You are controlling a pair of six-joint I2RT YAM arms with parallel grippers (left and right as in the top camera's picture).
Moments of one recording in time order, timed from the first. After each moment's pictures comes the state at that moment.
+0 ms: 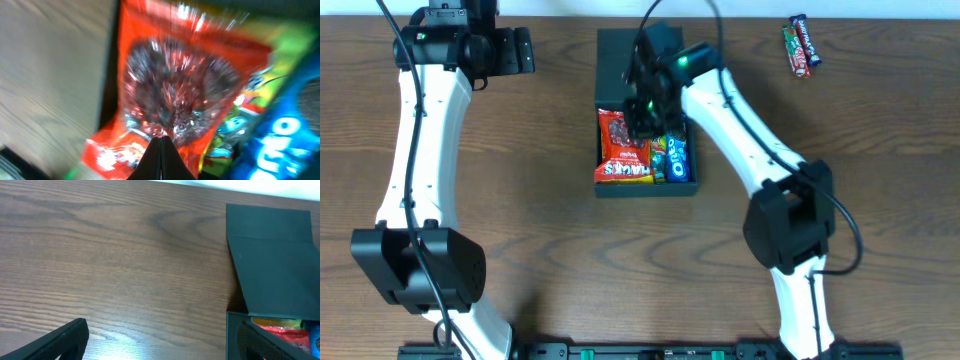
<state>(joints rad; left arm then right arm) 0.00 1.88 1.91 -0.97 0.02 -0.09 0.51 2.26 2.05 -1.16 -0.35 0.27</state>
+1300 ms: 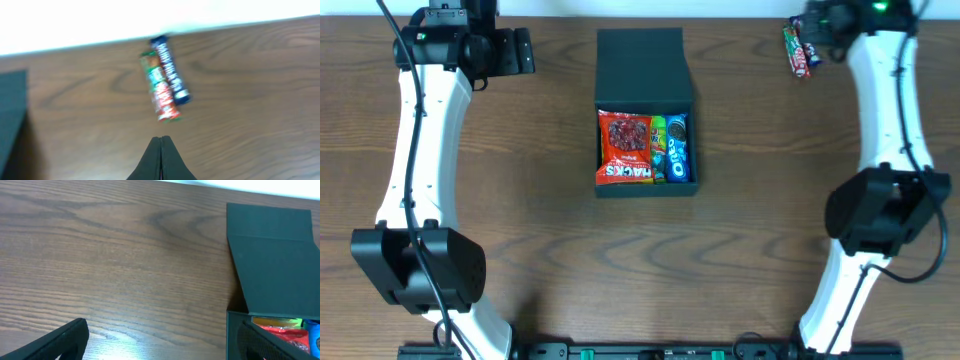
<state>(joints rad) 0.00 1.88 1.91 -0.97 0.02 -0.09 -0.09 2.23 2.29 -0.92 0.07 0.07</state>
